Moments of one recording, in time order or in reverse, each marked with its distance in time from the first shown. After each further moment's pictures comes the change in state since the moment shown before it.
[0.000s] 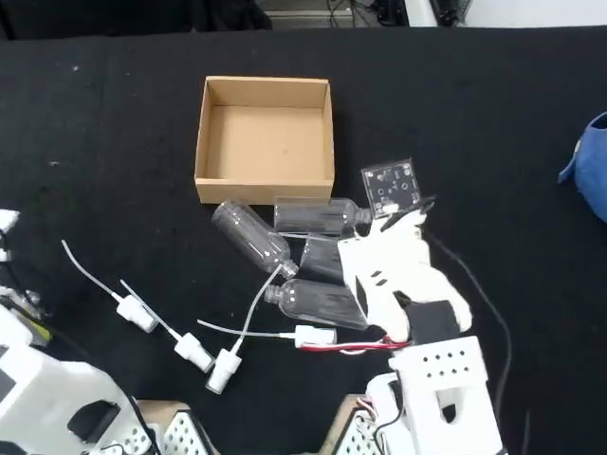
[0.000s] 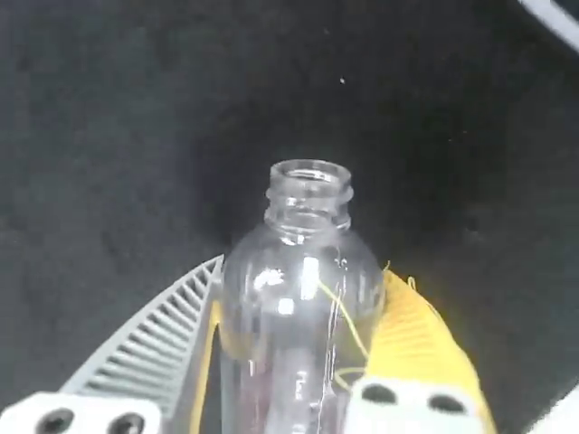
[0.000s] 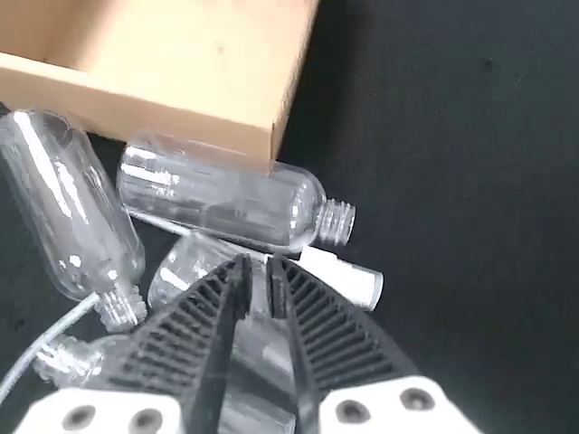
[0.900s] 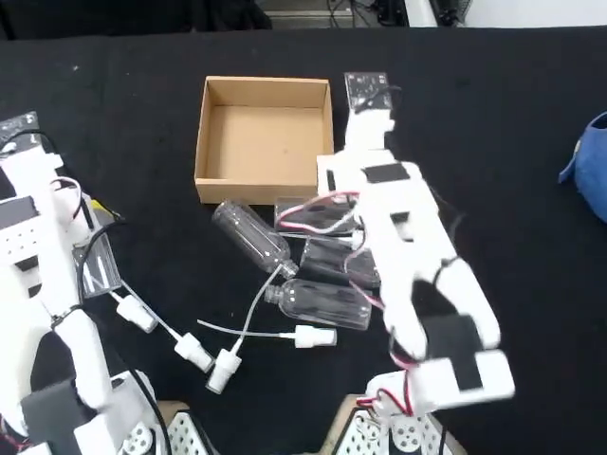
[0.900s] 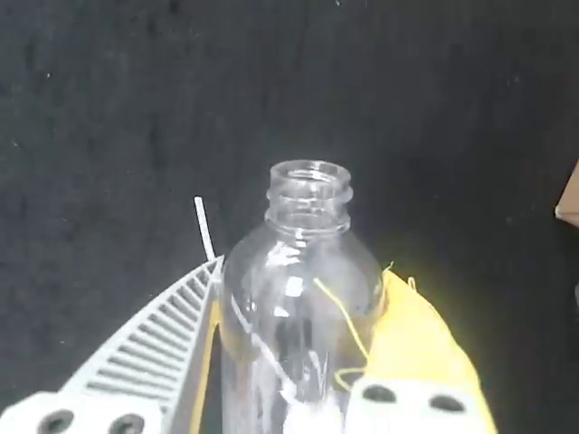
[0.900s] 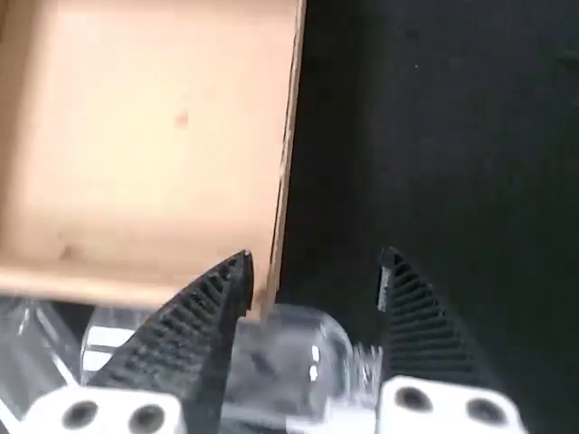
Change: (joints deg) left arm 31.9 -25.0 8.9 -9.4 62.4; right arm -0.1 67.3 -42.7 -10.8 -11.4
